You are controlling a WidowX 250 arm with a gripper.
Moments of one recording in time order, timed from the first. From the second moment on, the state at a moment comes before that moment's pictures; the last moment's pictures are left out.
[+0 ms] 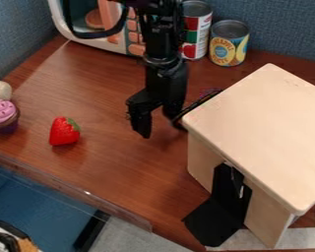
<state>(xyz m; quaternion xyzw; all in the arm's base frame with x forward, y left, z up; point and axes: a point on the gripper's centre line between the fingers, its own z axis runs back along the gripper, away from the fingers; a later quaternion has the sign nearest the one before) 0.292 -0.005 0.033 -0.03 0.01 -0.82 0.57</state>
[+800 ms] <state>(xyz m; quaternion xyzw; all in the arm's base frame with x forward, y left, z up) 0.321 0.051 0.054 -0.07 0.03 -0.67 0.74</state>
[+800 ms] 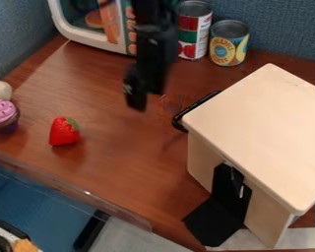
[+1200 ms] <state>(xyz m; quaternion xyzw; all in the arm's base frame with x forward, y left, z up) 0.288 0.087 0.077 -0.06 -0.05 -0.47 0.88</state>
